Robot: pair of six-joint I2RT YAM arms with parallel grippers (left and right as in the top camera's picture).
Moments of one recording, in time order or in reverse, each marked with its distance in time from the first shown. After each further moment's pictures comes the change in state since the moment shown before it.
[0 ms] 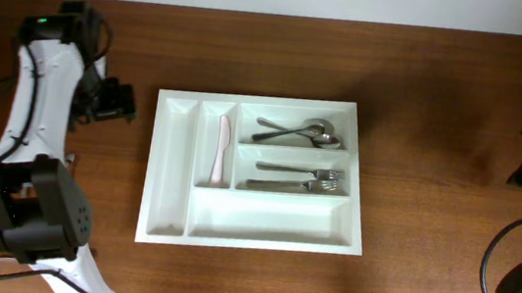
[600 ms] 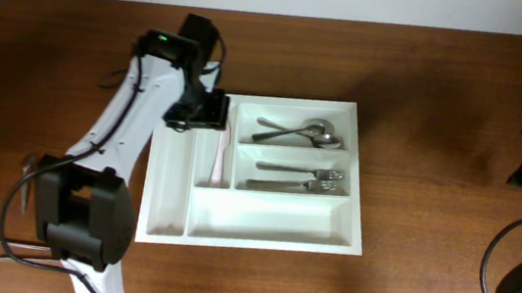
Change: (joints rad) left arm -0.402 0.000 -0.041 0.155 0.218 -0.054; right arm 0.000 0.000 0.000 0.000 0.000 0.000
